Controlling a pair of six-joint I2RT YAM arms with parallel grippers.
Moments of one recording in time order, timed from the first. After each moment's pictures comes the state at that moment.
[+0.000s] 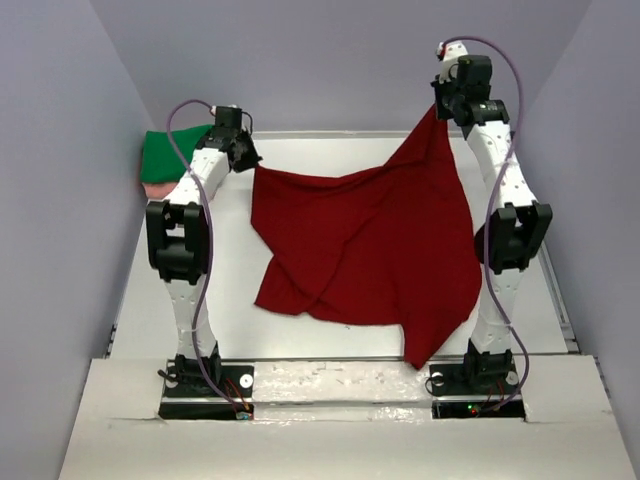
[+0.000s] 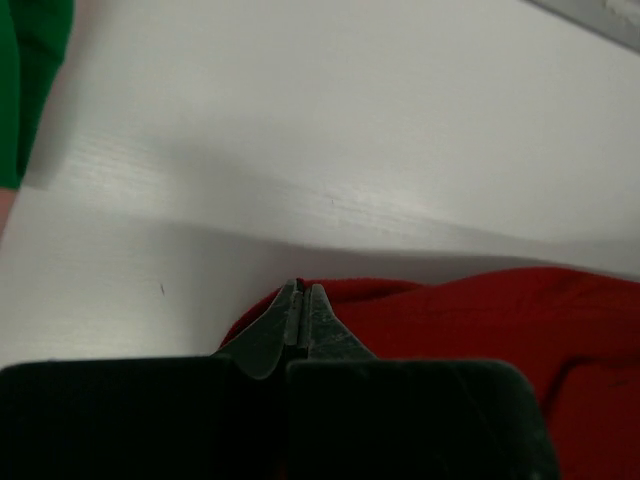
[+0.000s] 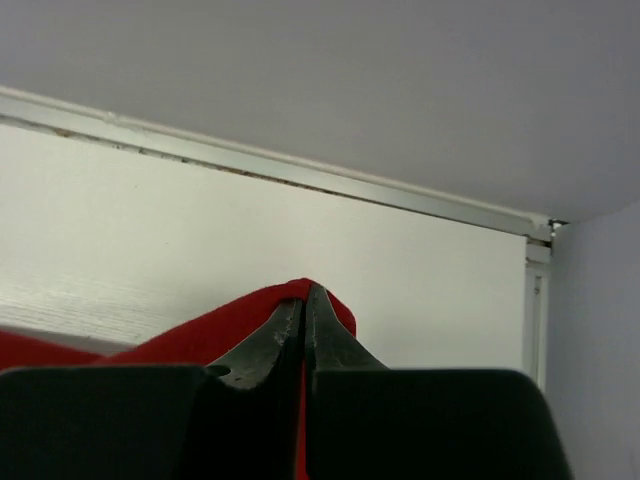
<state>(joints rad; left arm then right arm) -0.16 1.99 1.73 -0.51 0.02 -0.47 0.09 2.10 2.30 -0.58 0.03 -0.20</state>
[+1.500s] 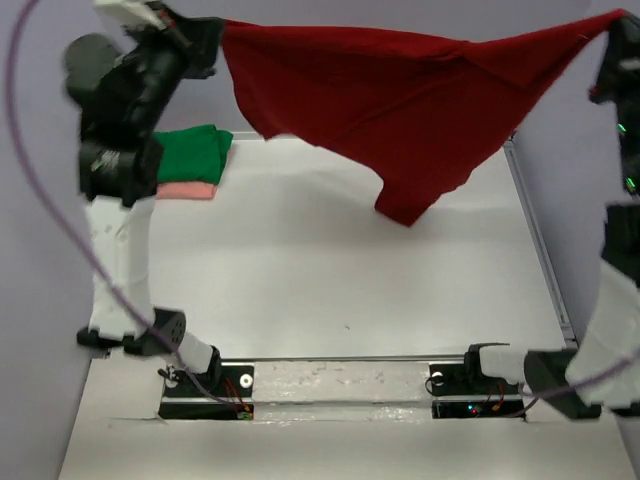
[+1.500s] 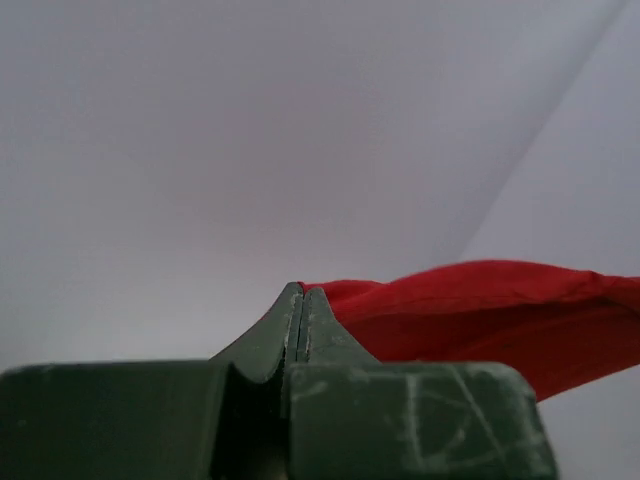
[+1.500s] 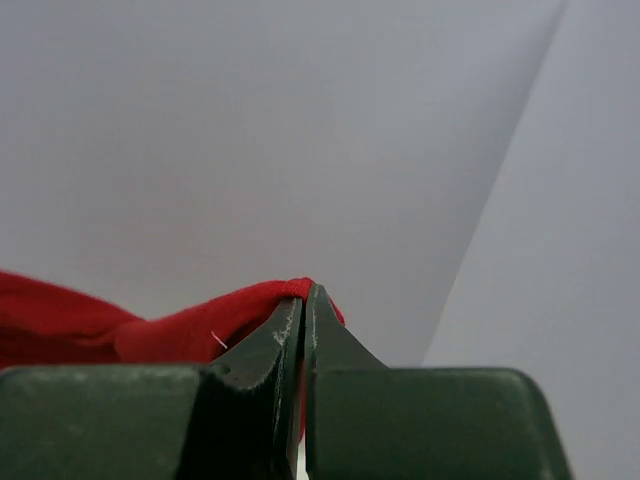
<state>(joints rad) -0.20 1.65 2.36 -0.52 0.20 -0.41 0.03 1.40 2.29 -0.50 0.00 -0.24</state>
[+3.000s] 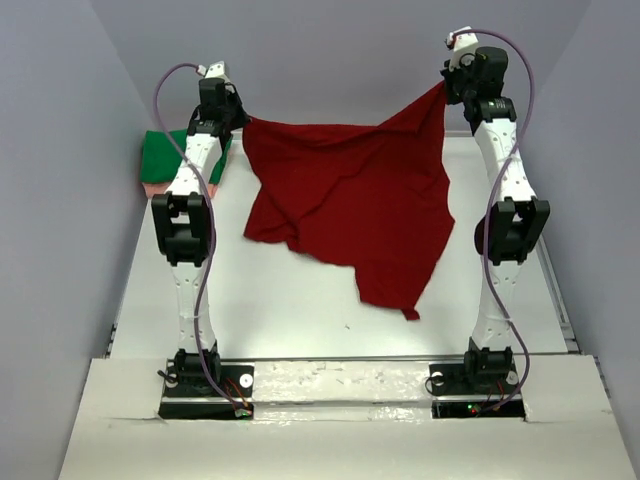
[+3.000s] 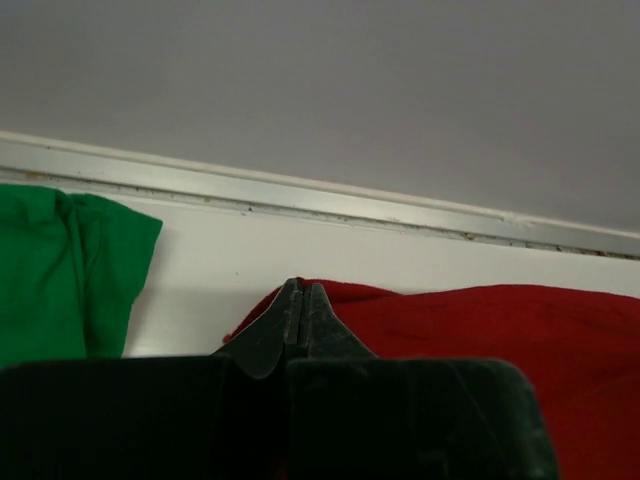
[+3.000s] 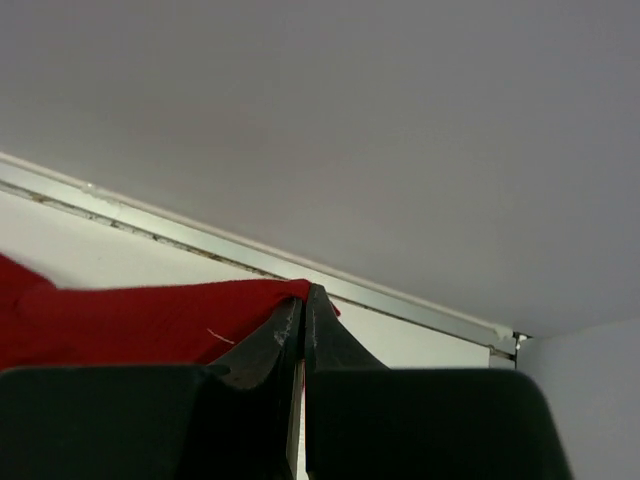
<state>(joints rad) -0.07 2.25 2.14 -0.25 0.07 -0.35 0.02 2.26 2.45 -0.42 -0.12 -0.32</state>
